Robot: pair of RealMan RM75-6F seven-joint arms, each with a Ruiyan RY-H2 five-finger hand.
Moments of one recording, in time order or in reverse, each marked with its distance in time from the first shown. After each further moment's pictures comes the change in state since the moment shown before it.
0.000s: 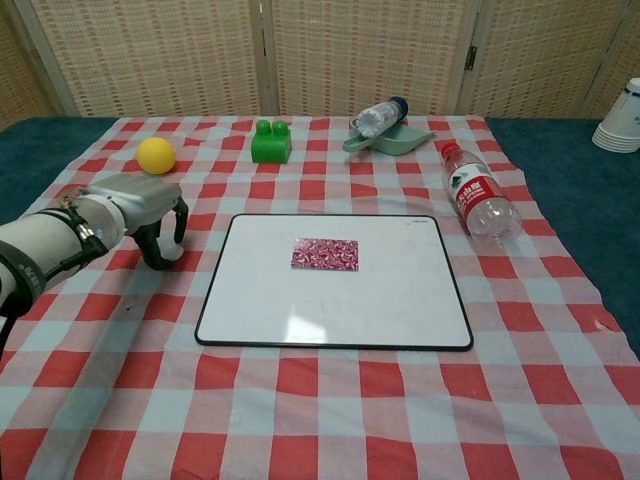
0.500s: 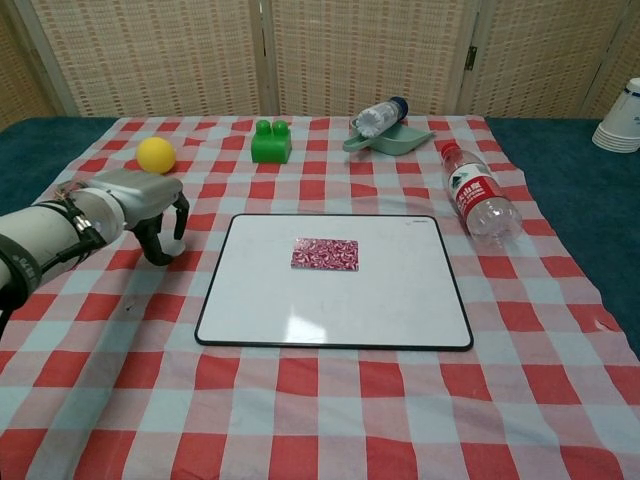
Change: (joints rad) left arm -0.006 0.022 -0.010 -0.047 -0.007 0.016 0.008; right arm 0.000 0.000 0.000 -0.001 0.002 0.000 -0.001
